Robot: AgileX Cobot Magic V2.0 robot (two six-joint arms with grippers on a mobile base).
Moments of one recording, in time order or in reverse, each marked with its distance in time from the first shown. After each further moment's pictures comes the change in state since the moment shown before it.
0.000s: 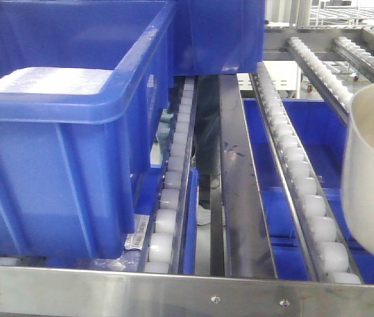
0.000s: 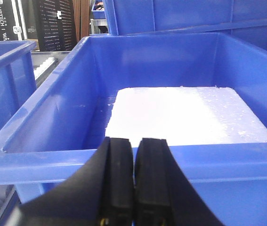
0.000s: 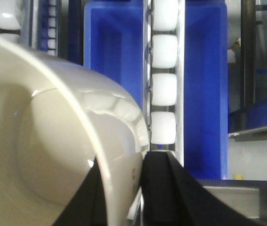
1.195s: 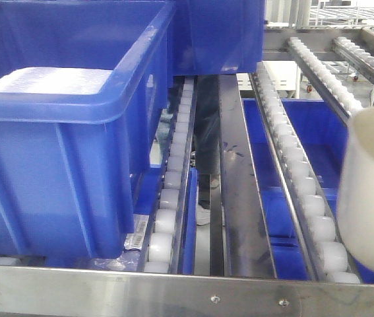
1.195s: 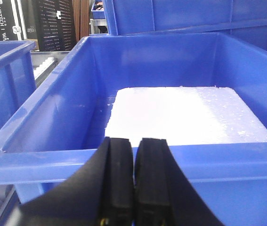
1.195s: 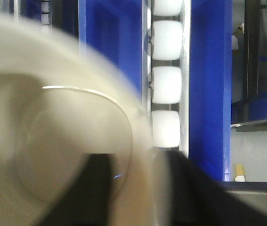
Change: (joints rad) left arm 0.000 0.000 0.000 0.000 0.000 0.000; right arm 0.000 0.097 0.002 0.000 -0.058 0.000
